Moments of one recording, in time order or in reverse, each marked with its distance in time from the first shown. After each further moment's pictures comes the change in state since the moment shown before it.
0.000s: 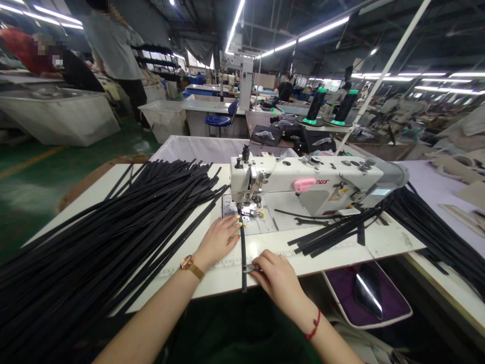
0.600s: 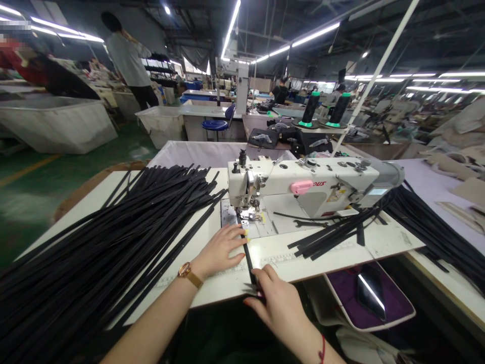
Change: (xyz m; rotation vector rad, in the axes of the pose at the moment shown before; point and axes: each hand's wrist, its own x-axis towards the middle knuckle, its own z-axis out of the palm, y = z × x) left_hand 0.000 0.013 -0.017 -0.156 -0.109 0.183; right_hand -0.019 -0.023 0.000 0.103 -0.048 0.182
